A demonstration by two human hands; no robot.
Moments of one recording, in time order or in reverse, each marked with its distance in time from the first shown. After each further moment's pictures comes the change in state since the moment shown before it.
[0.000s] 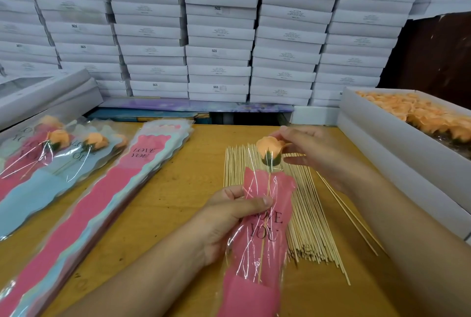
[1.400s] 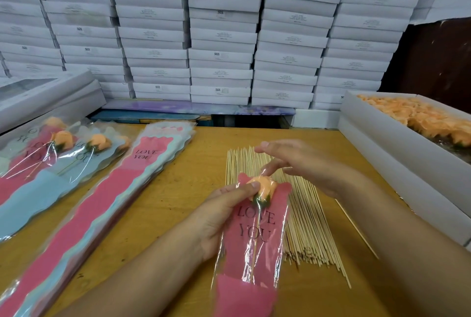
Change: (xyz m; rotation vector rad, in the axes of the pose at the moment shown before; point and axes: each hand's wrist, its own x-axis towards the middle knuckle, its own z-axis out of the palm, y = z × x) left_hand 0.009 0.002 -0.009 -0.063 -0.003 0.037; right_hand -0.006 -0.013 0.017 -0.166 -0.242 0.116
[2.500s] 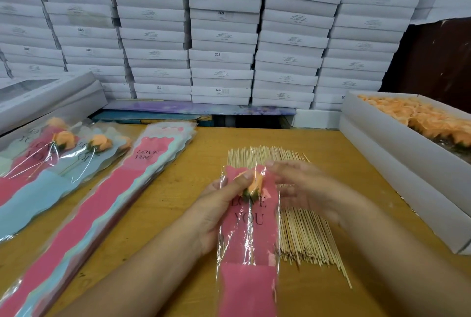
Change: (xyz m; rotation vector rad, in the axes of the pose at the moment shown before) left_hand 0.003 0.003 -0.002 -0.065 0.131 0.067; right_hand -0.017 0.027 0.018 0.390 0.021 0.162
